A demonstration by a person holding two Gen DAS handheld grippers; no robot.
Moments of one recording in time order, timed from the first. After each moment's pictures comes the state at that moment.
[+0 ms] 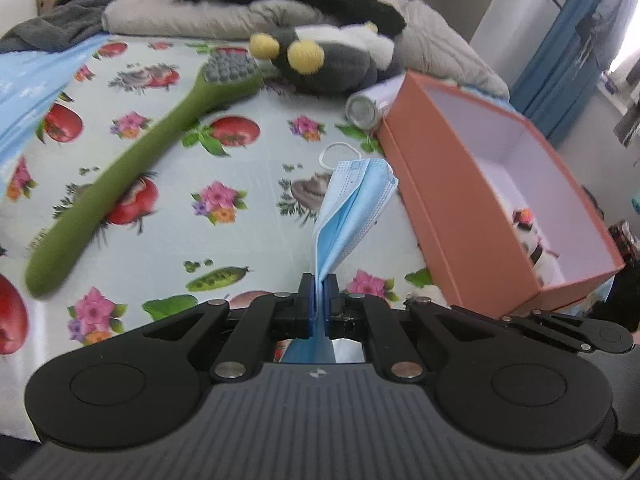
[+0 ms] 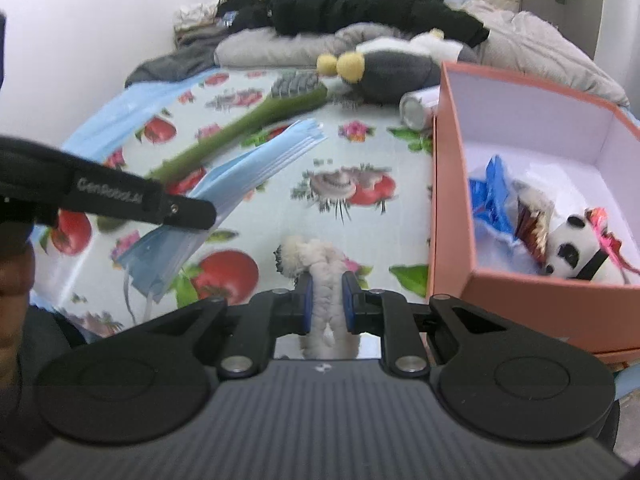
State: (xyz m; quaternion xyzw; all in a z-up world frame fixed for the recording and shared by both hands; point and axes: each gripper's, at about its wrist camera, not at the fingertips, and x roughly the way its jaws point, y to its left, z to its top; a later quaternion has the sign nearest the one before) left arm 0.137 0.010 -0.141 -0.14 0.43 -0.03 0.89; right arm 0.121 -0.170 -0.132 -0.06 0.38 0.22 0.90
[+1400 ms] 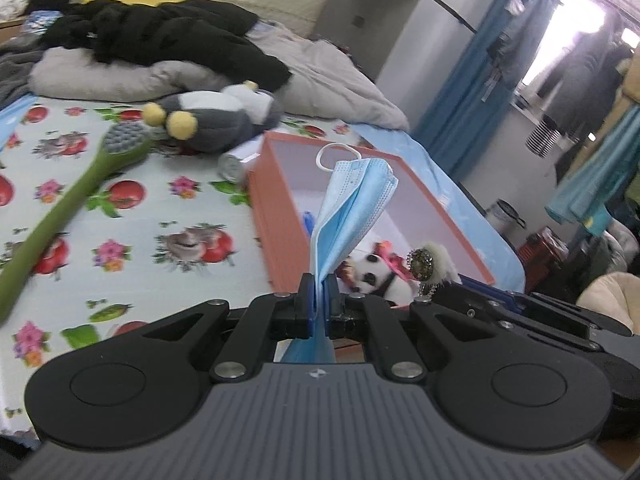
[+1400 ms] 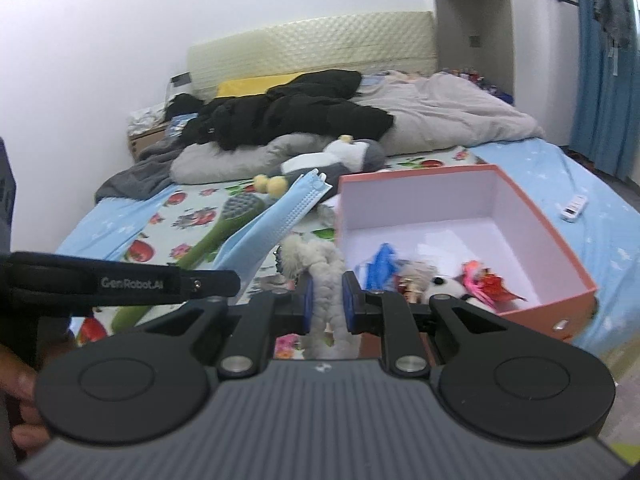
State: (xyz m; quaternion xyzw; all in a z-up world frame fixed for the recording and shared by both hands) left arm 0.085 -0.064 -0.029 -0.16 0.36 -0.13 0.91; right arm 0.067 -0.260 -0.022 0.02 0.28 0.14 0.95
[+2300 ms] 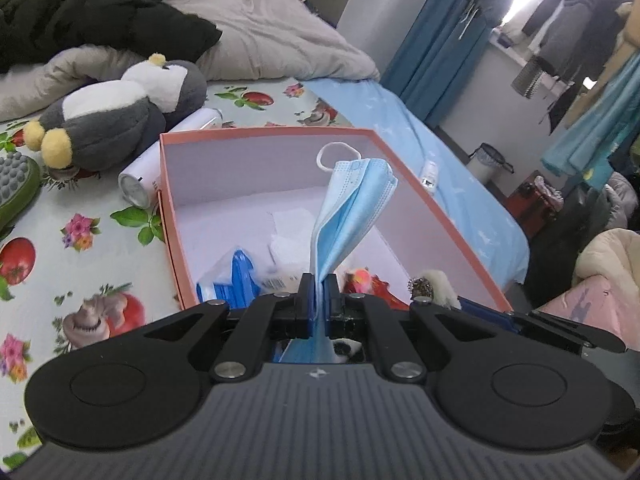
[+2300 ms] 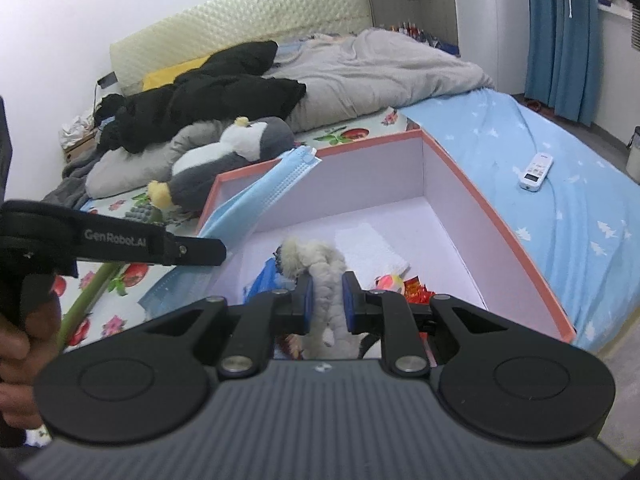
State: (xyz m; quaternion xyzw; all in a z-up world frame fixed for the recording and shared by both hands) left arm 0.275 -0.168 -0.062 -0.10 0.42 -0.20 0.88; right arm 0.202 -0.343 -0.069 0.07 0.34 0.07 0.94
